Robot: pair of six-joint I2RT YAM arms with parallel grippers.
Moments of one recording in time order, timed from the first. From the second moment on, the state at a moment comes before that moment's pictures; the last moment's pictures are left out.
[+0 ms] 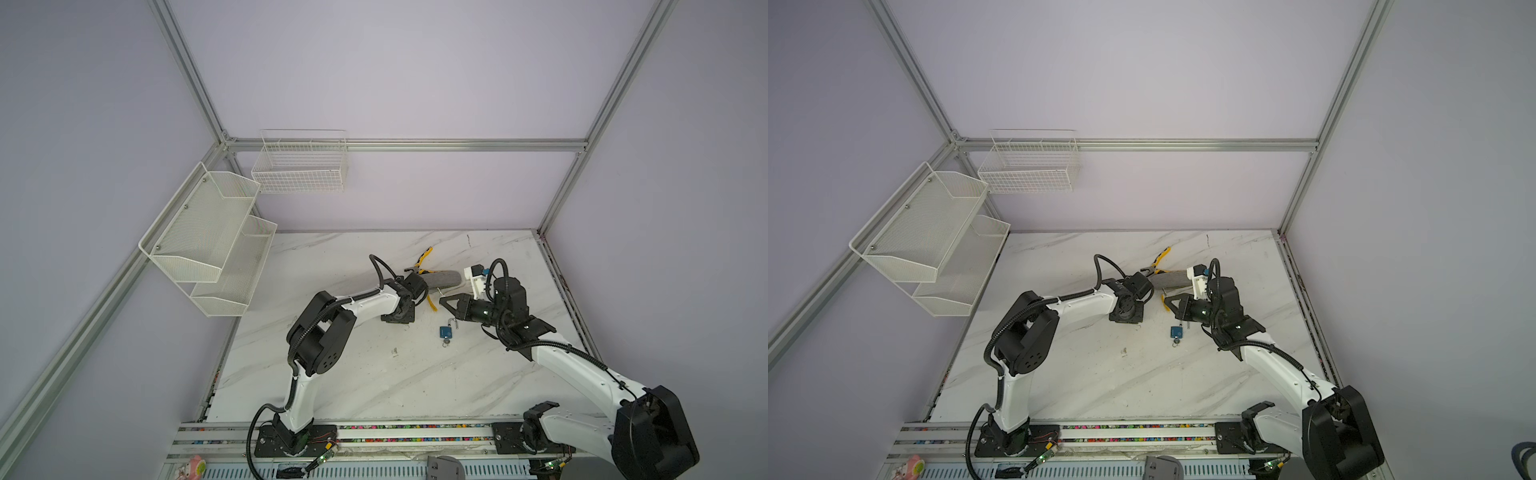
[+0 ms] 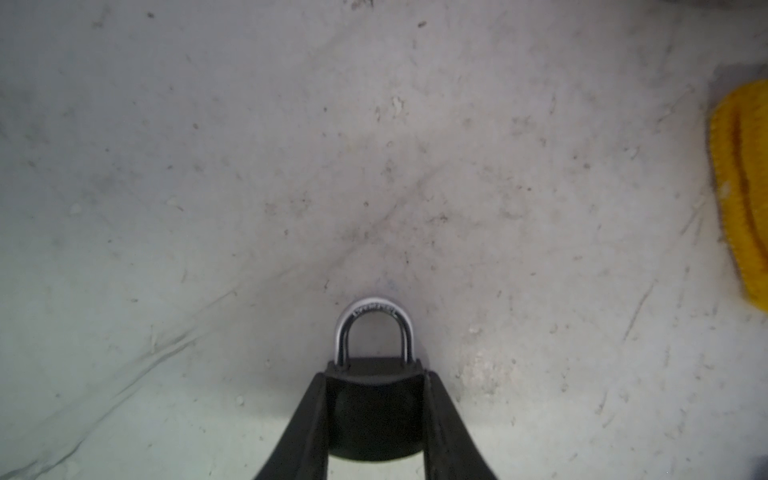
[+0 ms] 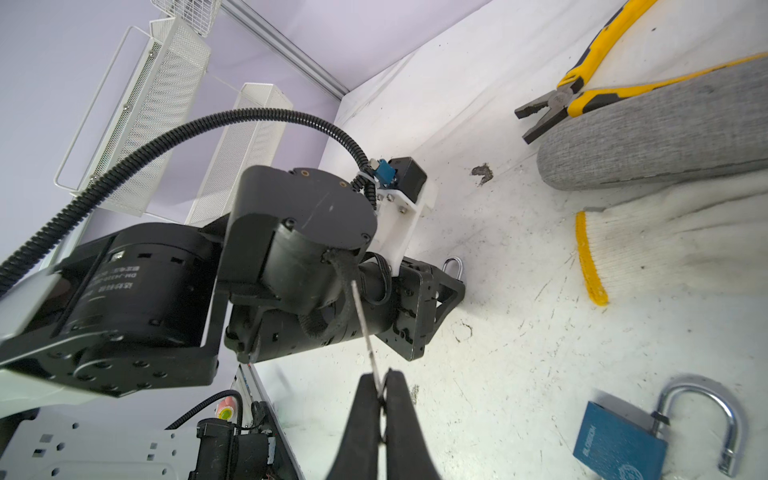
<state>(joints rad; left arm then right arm) -0.73 2.05 1.47 -0.72 -0.23 -0.67 0.41 1.16 0.66 0.08 -0.55 0.68</state>
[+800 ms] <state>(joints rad) -0.73 1.65 1.24 -0.58 -0.16 -0.89 0.45 1.13 0.66 -0.04 -0.48 0.68</state>
